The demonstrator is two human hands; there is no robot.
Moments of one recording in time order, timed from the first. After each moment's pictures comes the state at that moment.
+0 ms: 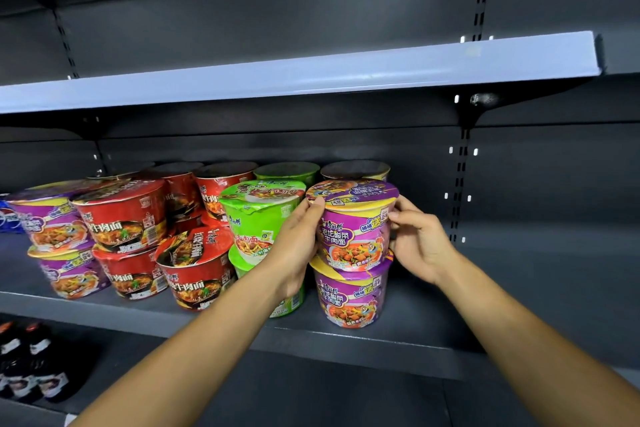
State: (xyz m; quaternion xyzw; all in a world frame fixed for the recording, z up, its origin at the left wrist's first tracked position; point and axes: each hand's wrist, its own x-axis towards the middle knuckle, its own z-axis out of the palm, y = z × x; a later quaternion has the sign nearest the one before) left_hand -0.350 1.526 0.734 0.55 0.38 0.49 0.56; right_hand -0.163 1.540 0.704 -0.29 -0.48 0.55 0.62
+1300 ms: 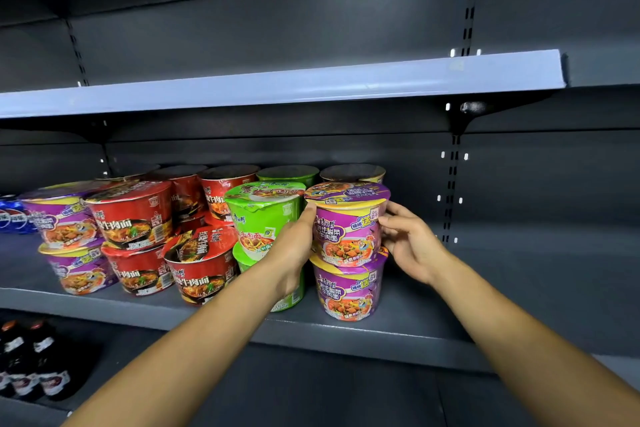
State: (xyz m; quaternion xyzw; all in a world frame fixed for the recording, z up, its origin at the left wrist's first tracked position) left_hand -0.351 1.499 0.744 0.52 0.45 0.47 0.55; right_hand -0.172 1.524 0.706 -0.33 -0.45 0.54 0.63
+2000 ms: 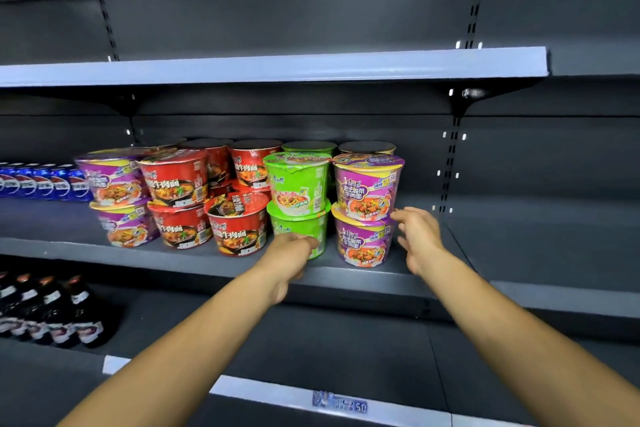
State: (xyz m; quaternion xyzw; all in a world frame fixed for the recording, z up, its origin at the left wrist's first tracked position) left_hand -0.434 1.434 0.696 0.53 0.55 0.39 0.51; right_hand -0.244 1.434 0.702 -0.55 -0.31 0.39 0.67
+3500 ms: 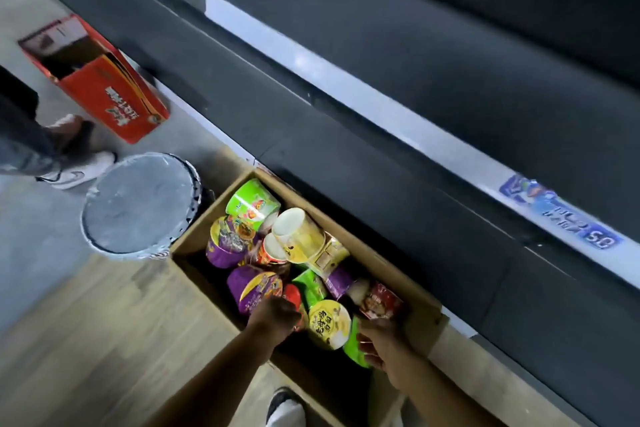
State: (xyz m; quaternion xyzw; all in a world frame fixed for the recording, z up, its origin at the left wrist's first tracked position) left_hand -0.617 1.300 0.090 0.16 0.82 0.12 0.54; right_hand -0.420 1.329 0.084 -0.71 -0.21 0.67 0.04
